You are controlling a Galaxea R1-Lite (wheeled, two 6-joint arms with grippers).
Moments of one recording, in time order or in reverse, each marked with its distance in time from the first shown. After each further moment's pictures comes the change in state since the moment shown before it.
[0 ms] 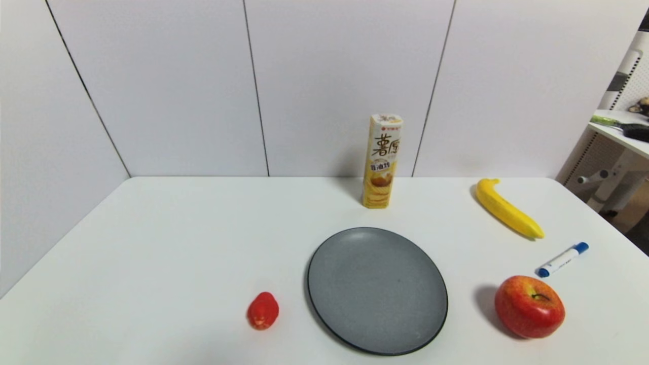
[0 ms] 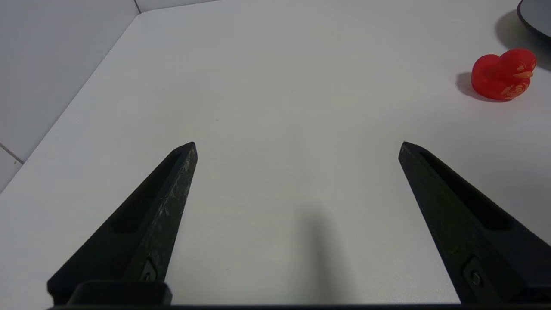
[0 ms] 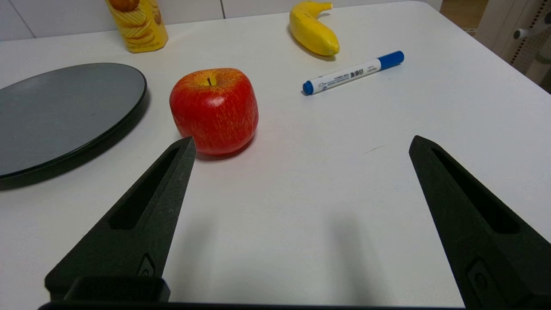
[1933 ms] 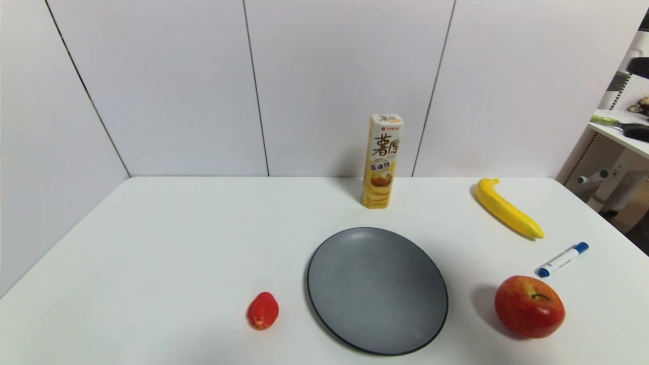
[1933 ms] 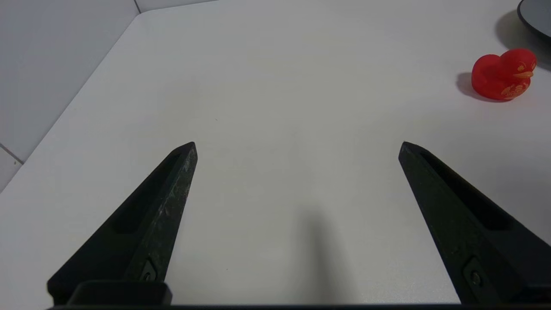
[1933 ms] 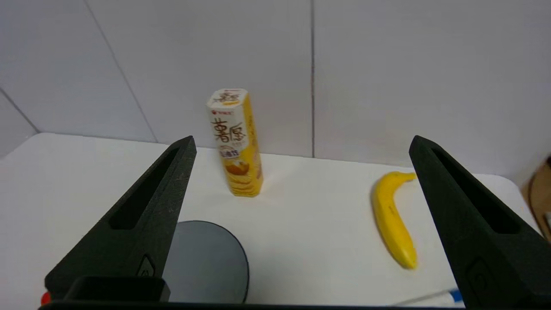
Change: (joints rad) left arm 0.000 0.000 0.000 0.000 0.000 0.000; right arm 0.271 1.085 -1.110 0.012 0.011 -0.010
